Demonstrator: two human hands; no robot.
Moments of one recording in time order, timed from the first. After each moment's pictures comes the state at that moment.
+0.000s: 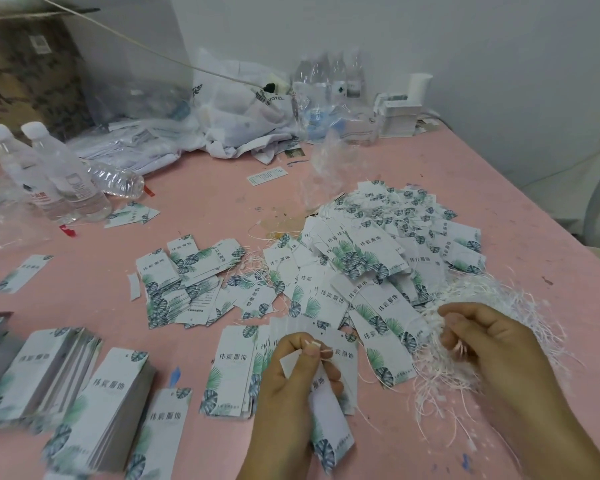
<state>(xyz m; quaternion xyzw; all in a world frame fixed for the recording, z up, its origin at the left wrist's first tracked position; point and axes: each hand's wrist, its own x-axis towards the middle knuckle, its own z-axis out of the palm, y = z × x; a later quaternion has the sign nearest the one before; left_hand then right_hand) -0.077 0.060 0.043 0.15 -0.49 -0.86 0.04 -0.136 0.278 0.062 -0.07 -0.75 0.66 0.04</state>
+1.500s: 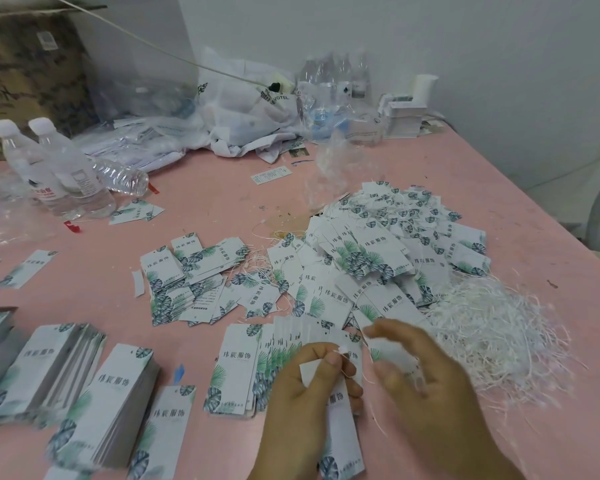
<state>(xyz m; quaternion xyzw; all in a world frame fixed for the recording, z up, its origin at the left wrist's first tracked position) -0.071 0.062 0.040 0.11 -0.57 -0.81 0.01 -0.098 0.220 0.050 0.15 -0.82 0.55 0.04</state>
